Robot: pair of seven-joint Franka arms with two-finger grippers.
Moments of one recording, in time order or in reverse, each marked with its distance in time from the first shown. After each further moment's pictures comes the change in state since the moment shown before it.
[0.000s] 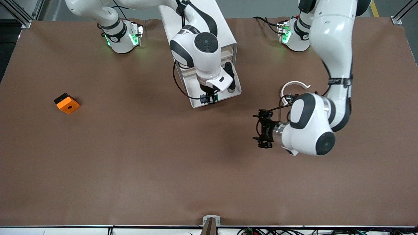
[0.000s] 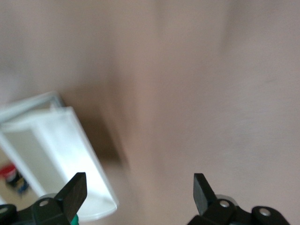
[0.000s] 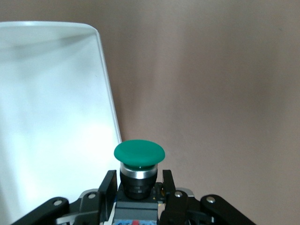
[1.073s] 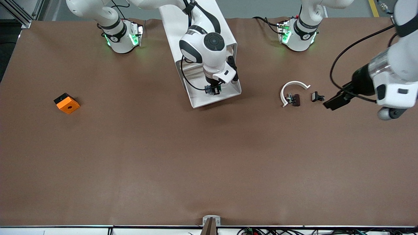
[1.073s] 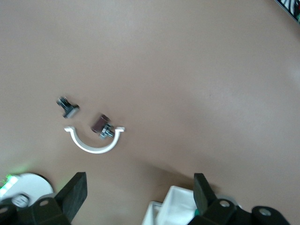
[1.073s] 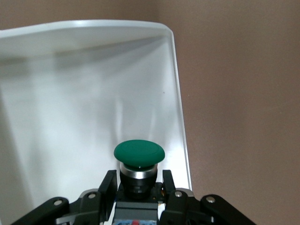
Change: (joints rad) left arm 0.140 -0.453 0.009 -0.007 0.387 -0.231 1.018; right arm 0.076 0.000 0.001 -0.130 0.047 0.058 0.029
